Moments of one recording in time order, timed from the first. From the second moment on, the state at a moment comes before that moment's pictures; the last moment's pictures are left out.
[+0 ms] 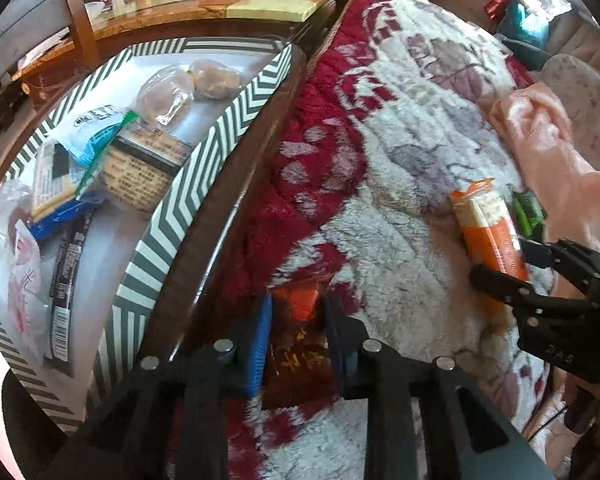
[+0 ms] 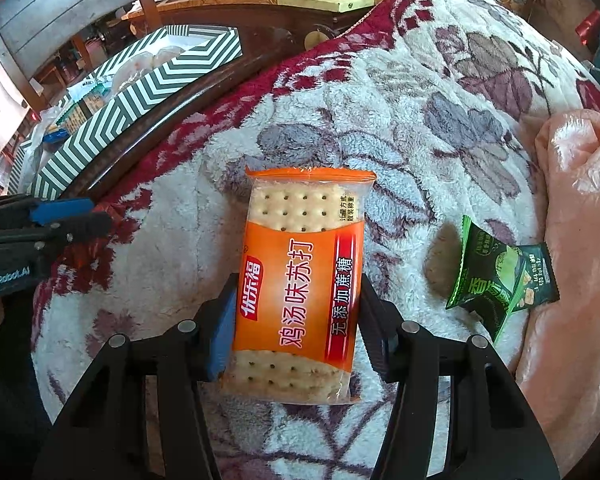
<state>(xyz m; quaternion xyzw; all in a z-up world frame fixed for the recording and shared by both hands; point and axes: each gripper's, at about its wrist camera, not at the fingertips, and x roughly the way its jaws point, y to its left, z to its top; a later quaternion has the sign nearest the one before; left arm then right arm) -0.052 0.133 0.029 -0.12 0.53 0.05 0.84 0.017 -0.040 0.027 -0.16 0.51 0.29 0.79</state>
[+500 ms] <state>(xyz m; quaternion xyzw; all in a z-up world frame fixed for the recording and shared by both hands) -0.060 0.138 0.069 -0.11 0.49 0.04 0.86 0.005 -0.029 0.063 -0.15 0.49 0.31 0.80</state>
